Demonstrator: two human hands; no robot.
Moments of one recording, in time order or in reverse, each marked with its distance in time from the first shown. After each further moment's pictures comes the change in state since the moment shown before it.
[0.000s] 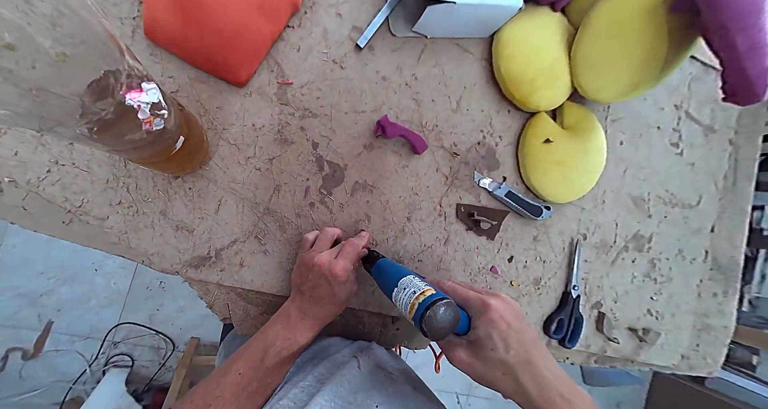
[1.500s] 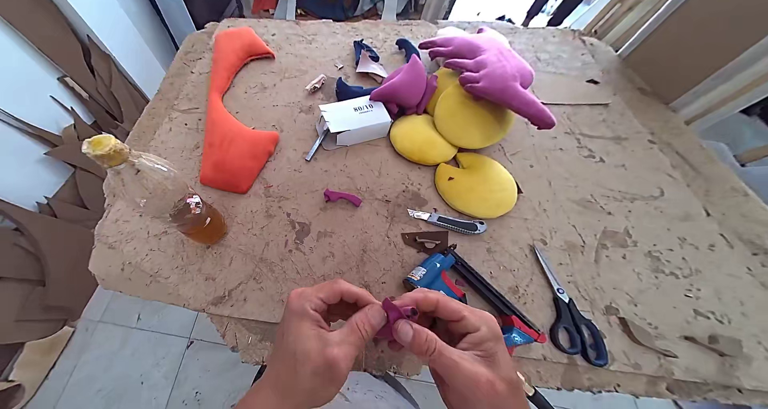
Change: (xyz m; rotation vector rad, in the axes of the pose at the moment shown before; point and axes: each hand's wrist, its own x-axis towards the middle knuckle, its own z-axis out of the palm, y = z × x) left_hand 0.017 0.146 -0.117 -0.903 -0.176 -0.100; right_hand -0.056 -0.048 -0.035 1.407 0.445 -0.200
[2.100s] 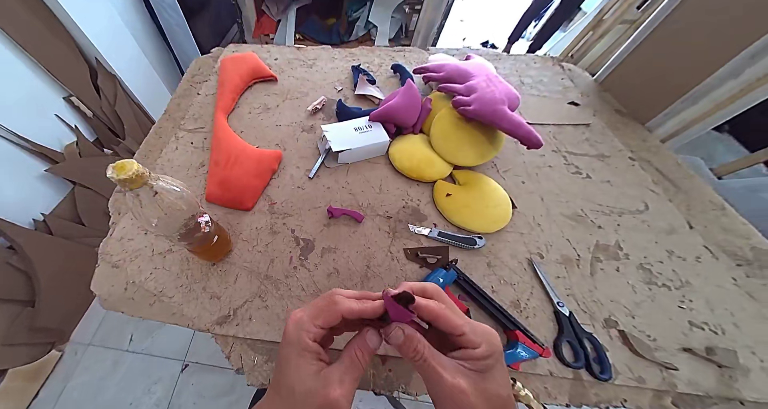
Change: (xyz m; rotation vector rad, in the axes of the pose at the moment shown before) left_hand 0.000 0.002 -0.015 -0.069 -0.047 0.224; right_hand 0.013 -0.001 0.026 -0.076 0.093 -0.189
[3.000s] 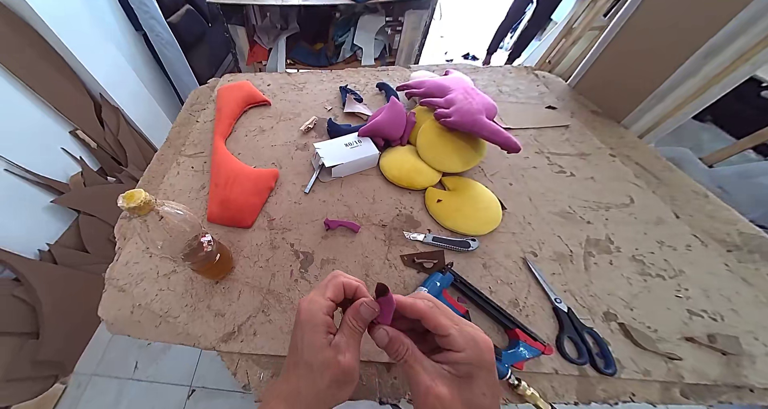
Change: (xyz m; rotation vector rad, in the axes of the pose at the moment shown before) left_hand 0.023 0.001 0.006 0.242 0.033 -0.034; right_hand 0.000 -0.008 0.012 -0.230 0.049 -0.147
